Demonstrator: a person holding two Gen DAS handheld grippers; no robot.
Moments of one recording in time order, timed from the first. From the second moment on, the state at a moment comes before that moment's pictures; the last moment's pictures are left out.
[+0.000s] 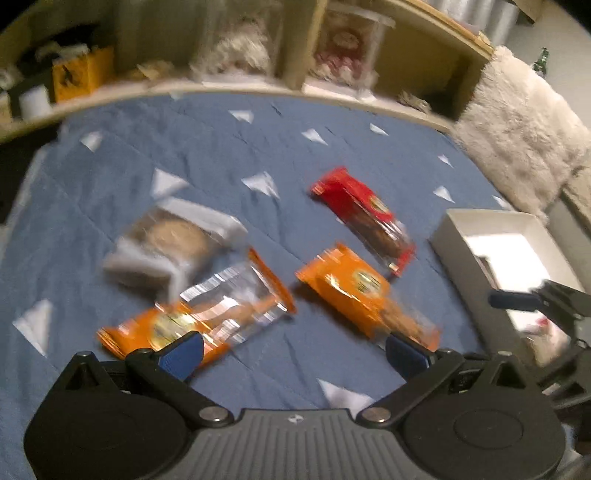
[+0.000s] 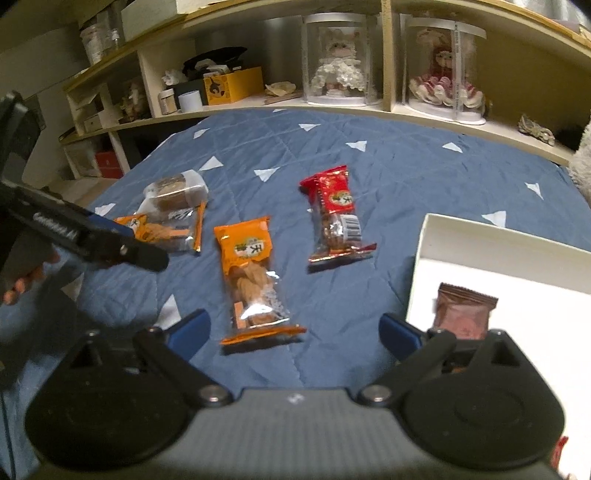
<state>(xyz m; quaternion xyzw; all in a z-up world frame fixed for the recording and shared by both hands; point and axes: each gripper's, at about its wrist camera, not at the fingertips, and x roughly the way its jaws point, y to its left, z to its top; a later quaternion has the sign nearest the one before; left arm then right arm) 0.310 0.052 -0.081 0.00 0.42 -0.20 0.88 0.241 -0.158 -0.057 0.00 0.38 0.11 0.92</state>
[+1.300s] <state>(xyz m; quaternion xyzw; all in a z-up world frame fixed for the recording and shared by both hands) 0.310 0.034 -0.098 0.04 0.51 -0.14 0.85 0.274 -0.134 -0.079 0.01 0.40 0.14 0.91</state>
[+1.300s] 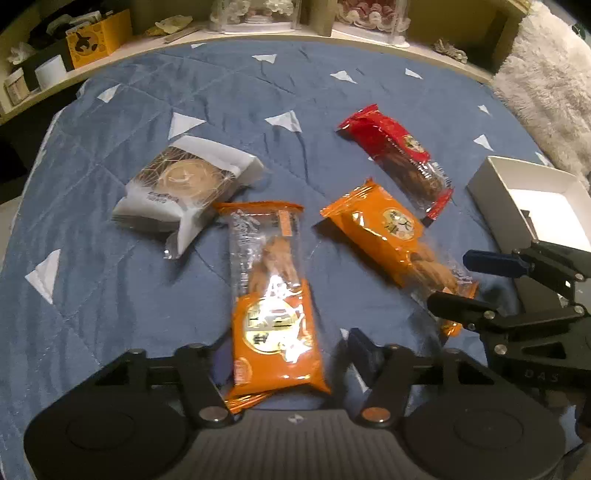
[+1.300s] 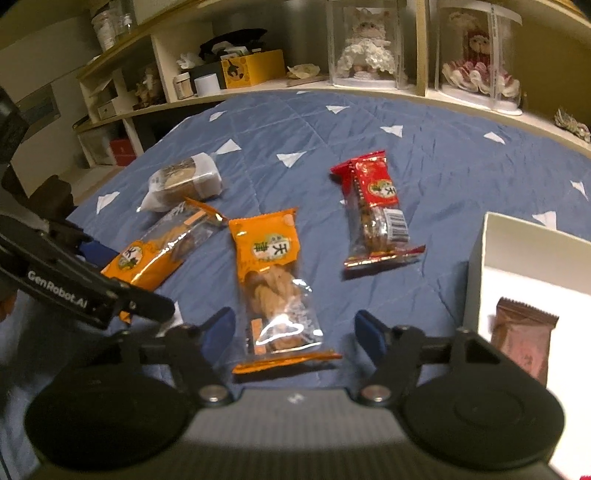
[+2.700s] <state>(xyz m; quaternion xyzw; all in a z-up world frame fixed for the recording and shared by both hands) 0.259 0.019 -0.097 0.06 0.53 -0.14 0.83 0.211 -0.134 -0.051 -0.01 0.46 0.13 0.88</state>
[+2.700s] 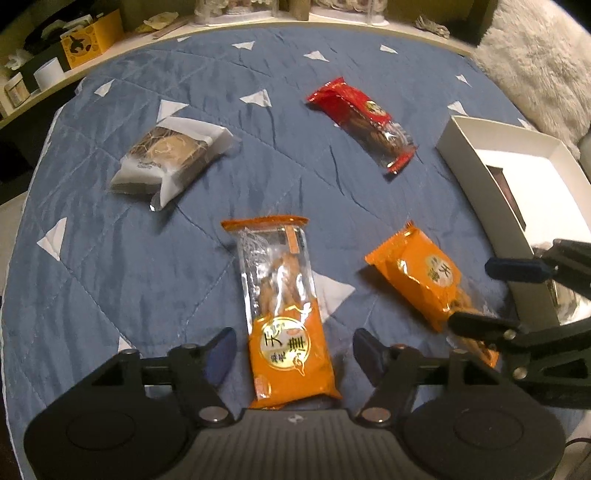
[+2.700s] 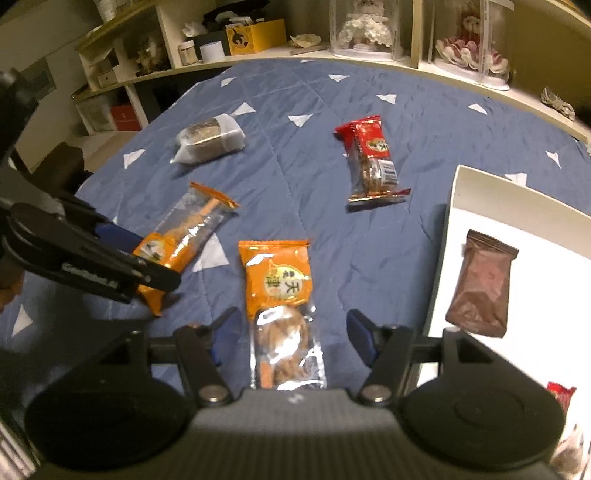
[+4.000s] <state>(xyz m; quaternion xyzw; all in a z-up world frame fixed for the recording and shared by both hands) 0.269 0.021 -0.106 0.02 0.53 -0.08 0.85 0.231 -0.123 -0.082 -0.01 0.48 0.14 0.86</state>
